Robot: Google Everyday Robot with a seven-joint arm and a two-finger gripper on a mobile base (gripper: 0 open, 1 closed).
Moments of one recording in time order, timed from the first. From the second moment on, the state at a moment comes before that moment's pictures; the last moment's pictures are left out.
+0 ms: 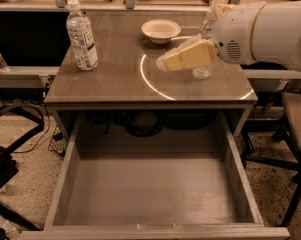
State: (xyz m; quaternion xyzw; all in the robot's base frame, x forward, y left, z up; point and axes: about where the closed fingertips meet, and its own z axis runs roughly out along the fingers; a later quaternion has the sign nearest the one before) arm 0.545 -0.075 1.022 -0.41 0.71 0.14 0.56
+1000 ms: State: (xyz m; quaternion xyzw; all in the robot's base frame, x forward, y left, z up) arm 0.641 0.062 0.967 -0.39 0.66 0.22 0.60
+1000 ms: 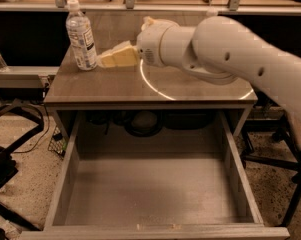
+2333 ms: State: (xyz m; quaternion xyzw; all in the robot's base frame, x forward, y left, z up) arm 0.719 0.180 0.949 -0.37 0.62 0.32 0.62
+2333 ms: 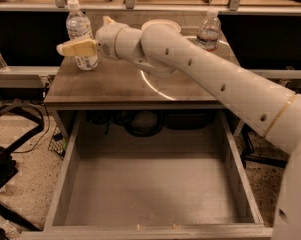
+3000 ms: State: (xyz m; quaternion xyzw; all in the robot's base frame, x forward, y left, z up) arm 0.730 0.206 0.948 -0.38 0.61 0.32 0.61
